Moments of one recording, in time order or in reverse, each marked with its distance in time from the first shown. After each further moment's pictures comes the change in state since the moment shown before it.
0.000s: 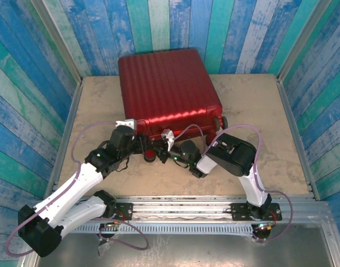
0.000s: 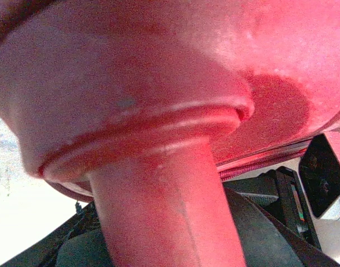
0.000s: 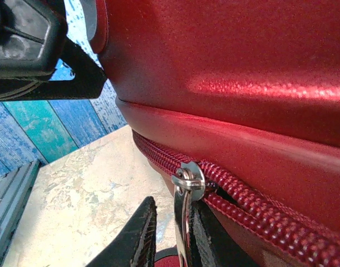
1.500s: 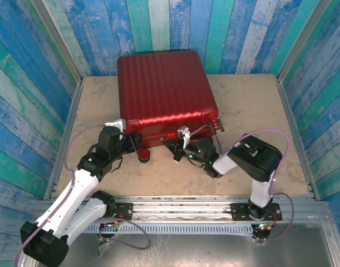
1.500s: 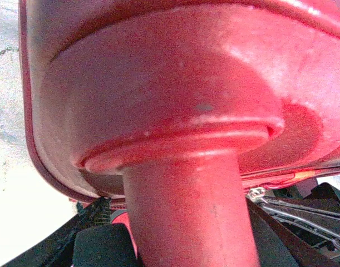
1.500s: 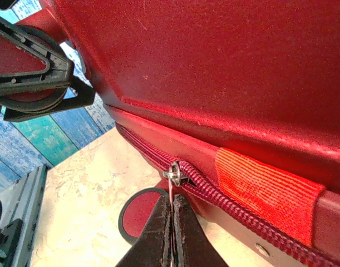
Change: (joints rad) left arm 0.197 -0.097 -0.066 0.042 0.180 -0.034; right arm -0.104 -0.265 -0.232 -0.110 -0.049 0.045
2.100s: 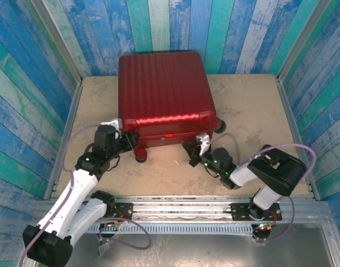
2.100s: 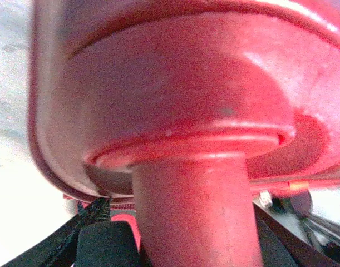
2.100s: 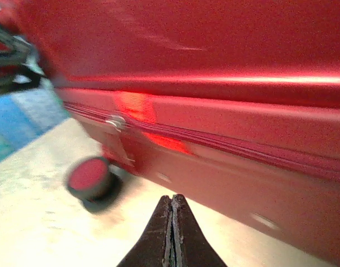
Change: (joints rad) left arm 0.094 -0.003 0.005 -0.010 0.044 -0.004; right arm -0.021 -0.261 -0.306 -0.024 0.275 -0.076
